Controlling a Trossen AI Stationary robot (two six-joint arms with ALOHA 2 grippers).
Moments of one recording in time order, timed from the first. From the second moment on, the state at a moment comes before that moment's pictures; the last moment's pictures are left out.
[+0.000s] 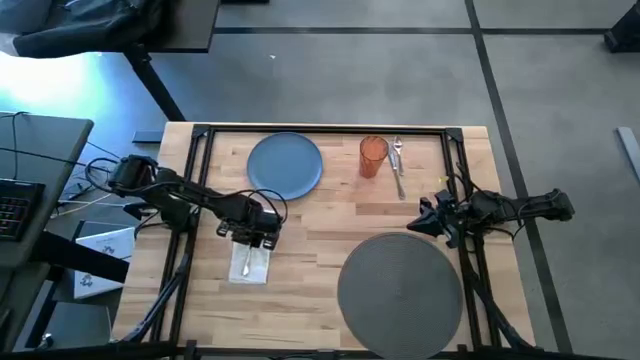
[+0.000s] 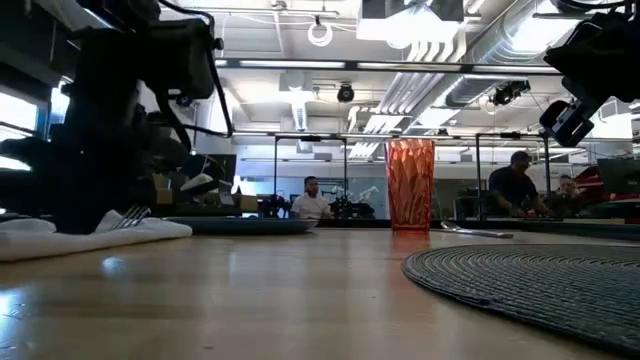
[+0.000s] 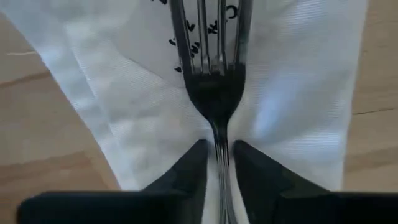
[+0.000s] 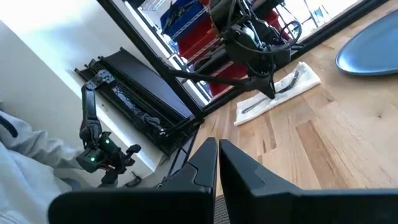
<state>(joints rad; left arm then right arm) -0.15 1.55 0.77 -0.78 0.13 -1.45 0.17 0.01 0.01 0.02 -0.08 0.67</state>
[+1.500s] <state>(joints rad) -0.13 1.56 0.78 -0.75 0.15 -1.34 0.17 0.01 0.01 0.02 -0.09 0.58</state>
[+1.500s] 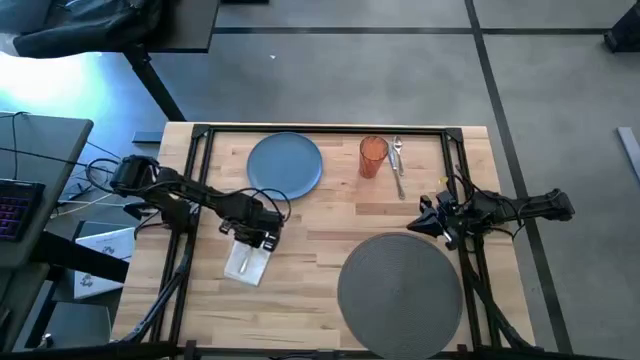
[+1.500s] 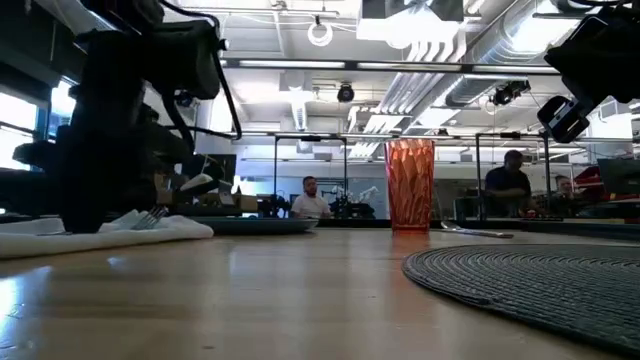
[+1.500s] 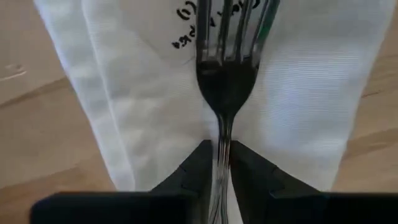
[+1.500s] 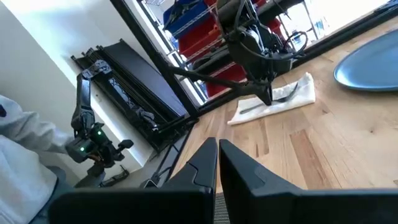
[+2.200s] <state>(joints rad) -0.14 1.55 0.76 -0.74 0.15 -1.35 0.17 0.01 0.01 0.02 -0.09 0.58</state>
